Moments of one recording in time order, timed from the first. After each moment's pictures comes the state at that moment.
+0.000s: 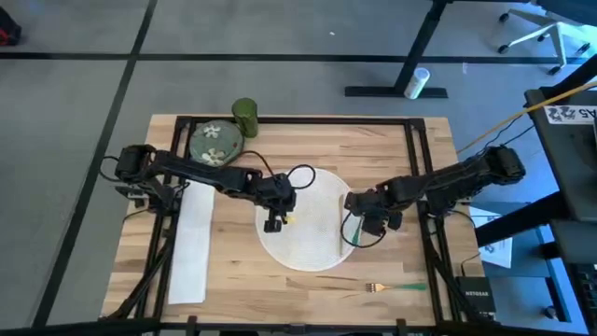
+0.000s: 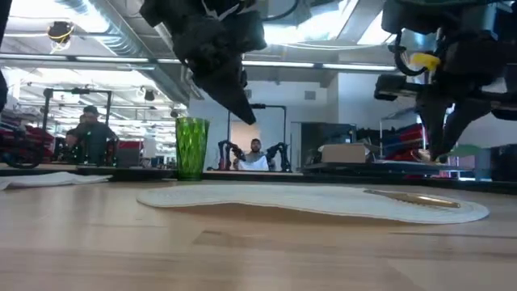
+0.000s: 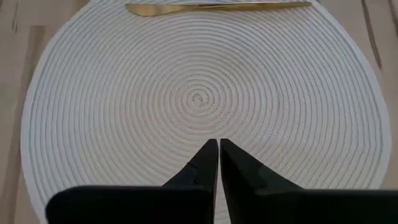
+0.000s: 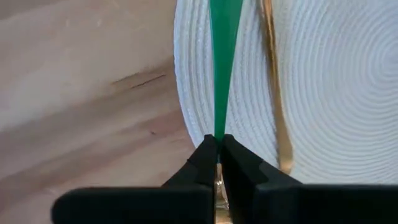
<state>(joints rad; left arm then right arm) -0.04 1.67 1.12 -0.37 -0.02 0.06 0.18 1.34 0.76 -0.75 0.02 -1.12</state>
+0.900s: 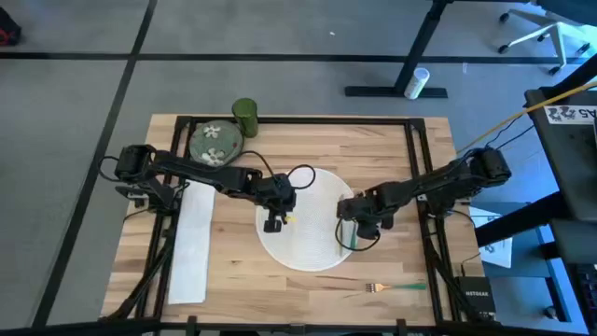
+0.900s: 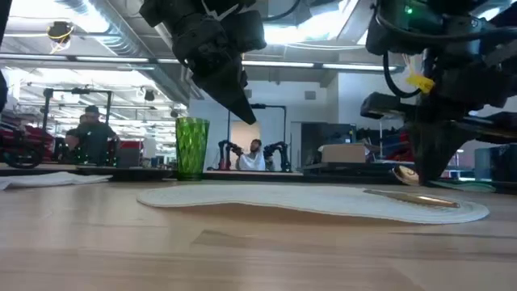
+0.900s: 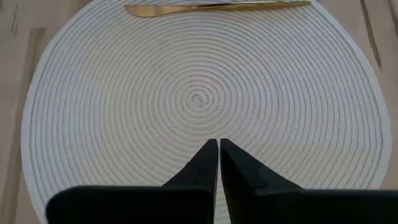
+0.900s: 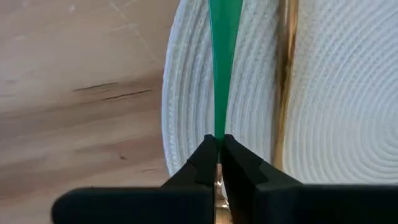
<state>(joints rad) -0.04 1.67 1.12 -0.36 -0.02 0.07 0.18 1.50 0.76 -0.62 0.01 -1.27</state>
